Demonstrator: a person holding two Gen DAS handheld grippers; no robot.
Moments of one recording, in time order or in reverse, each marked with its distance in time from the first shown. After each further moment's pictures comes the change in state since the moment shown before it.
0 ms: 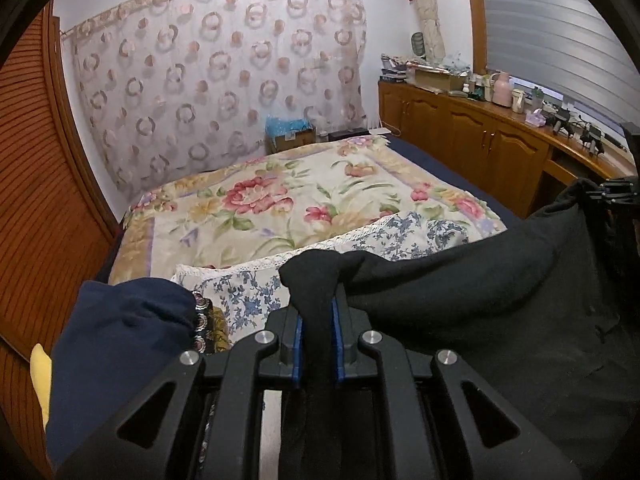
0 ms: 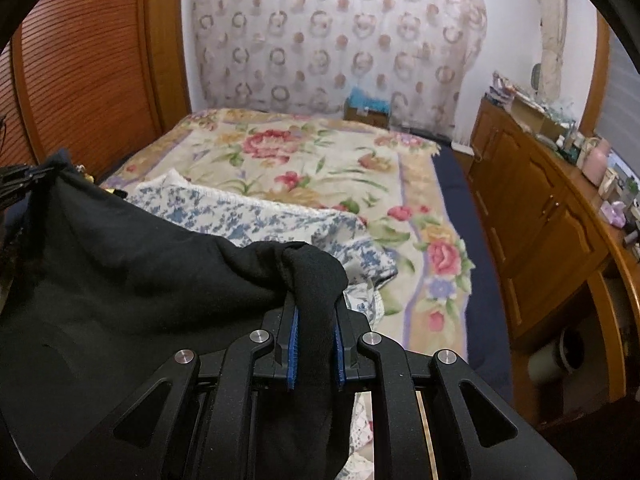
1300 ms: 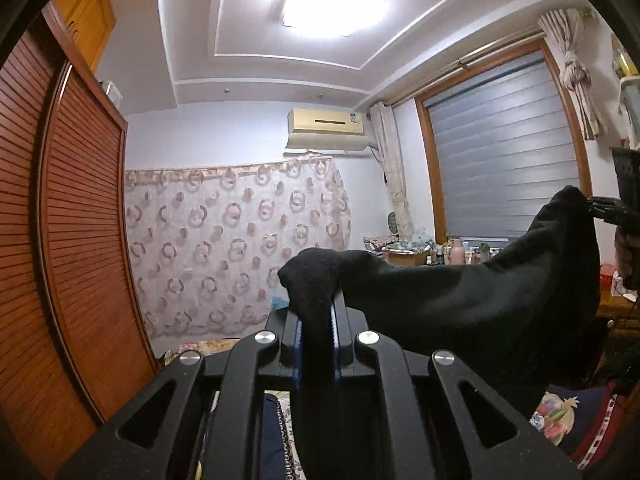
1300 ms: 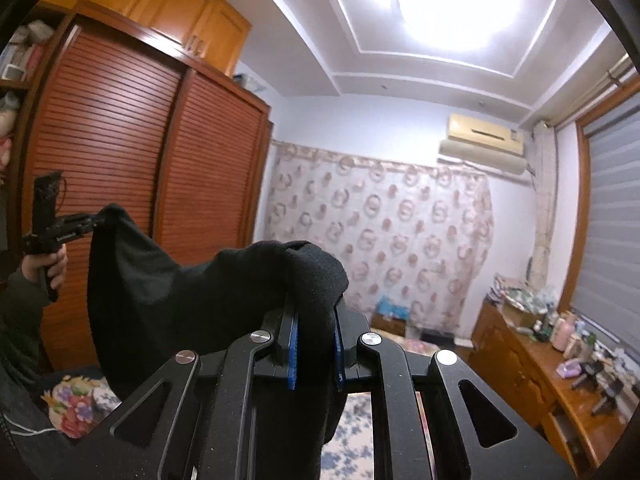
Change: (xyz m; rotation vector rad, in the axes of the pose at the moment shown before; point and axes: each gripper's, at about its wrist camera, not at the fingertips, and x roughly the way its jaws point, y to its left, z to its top) left arm -0.485 0.035 -0.018 0.019 -0.648 -0.033; right arm -0.515 0.169 -0.013 -0.195 -0.690 0.052
